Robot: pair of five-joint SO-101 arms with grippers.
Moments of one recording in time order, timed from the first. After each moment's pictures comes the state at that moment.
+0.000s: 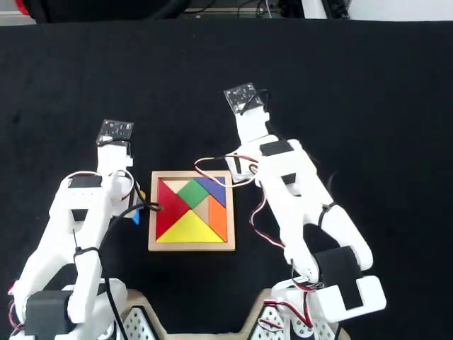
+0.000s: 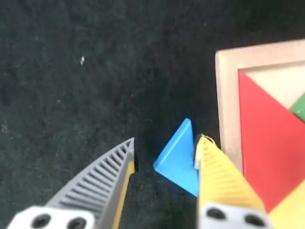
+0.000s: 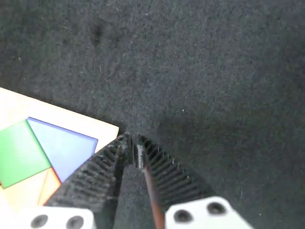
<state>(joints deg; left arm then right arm) -7.7 -21.9 57.9 45.1 -10.9 -14.3 -5.3 37.6 43.7 6.5</state>
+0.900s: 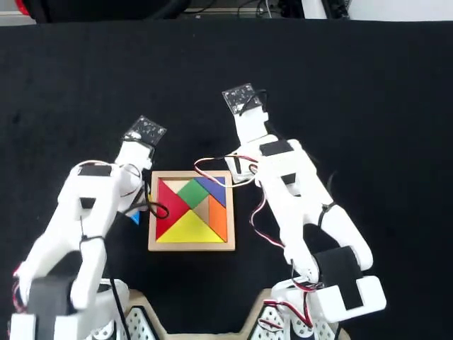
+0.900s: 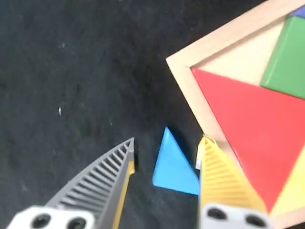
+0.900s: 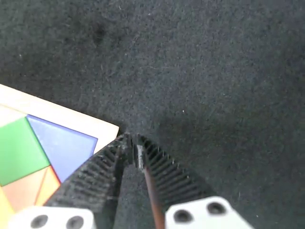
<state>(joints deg) -4.0 -16.6 51.9 46.8 -30.2 -14.3 -5.3 37.6 43.7 7.9</state>
